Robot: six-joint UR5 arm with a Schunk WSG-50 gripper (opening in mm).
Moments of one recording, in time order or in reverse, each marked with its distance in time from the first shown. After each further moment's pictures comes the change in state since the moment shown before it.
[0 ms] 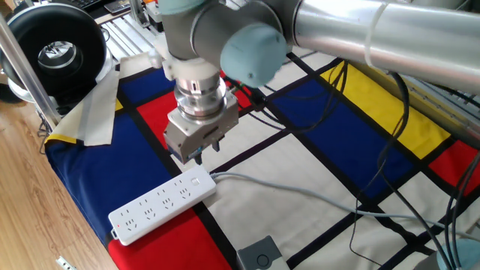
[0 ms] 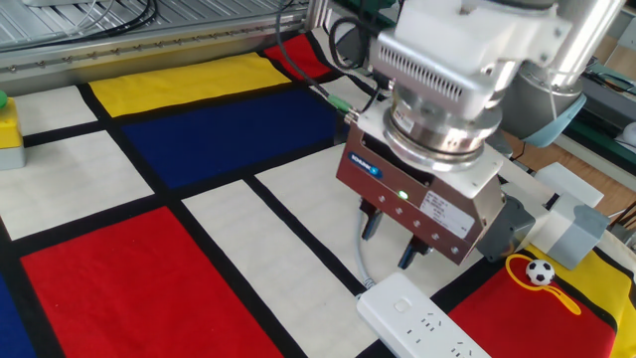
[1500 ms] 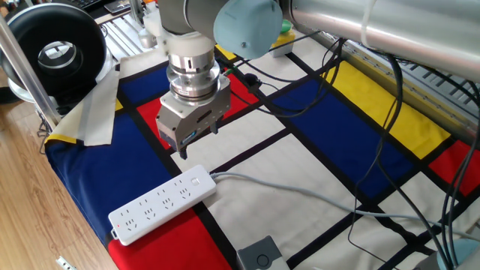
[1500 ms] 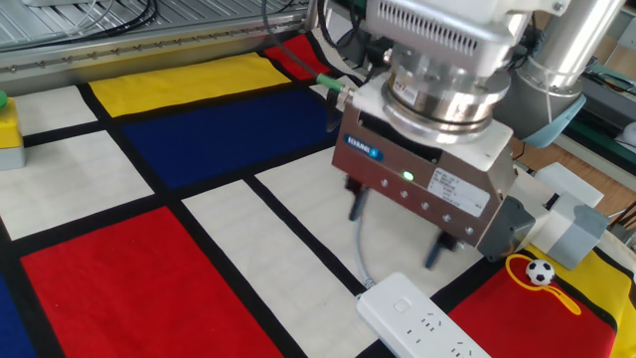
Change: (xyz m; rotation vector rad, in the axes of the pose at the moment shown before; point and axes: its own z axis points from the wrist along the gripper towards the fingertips) arm -0.021 0.006 -0.039 -0.046 0.003 -0.111
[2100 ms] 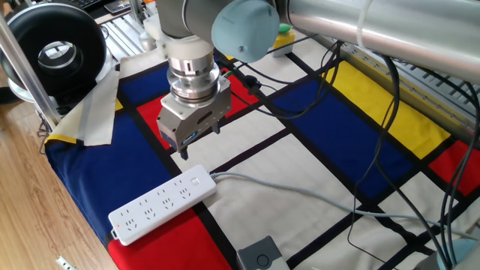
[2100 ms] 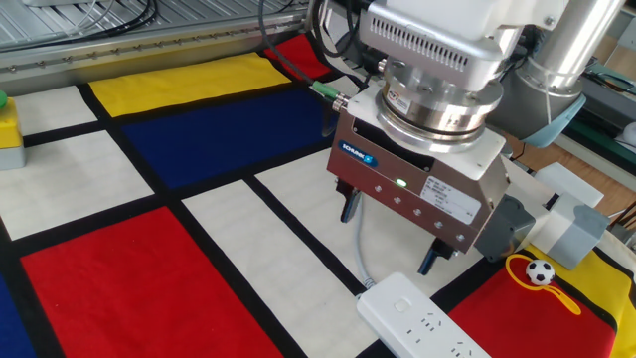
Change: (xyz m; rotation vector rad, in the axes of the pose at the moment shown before) arm 0.000 -0.010 0.005 0.038 0.009 0.054
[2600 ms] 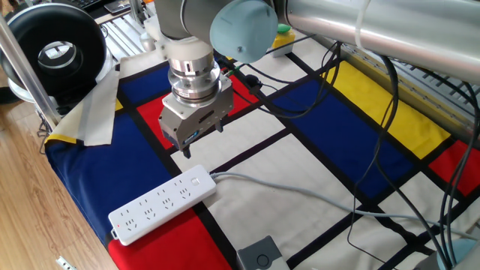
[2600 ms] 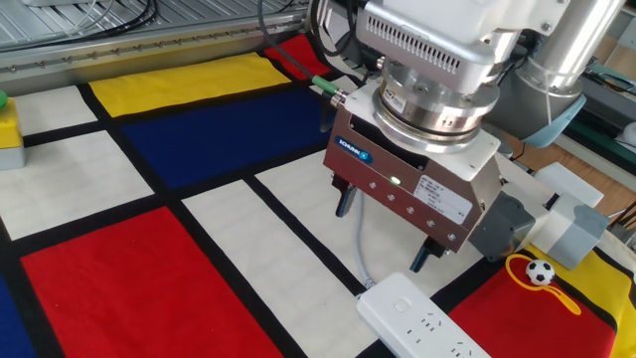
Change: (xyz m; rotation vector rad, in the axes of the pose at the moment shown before) arm 0.001 -0.005 0.000 0.020 0.003 0.009
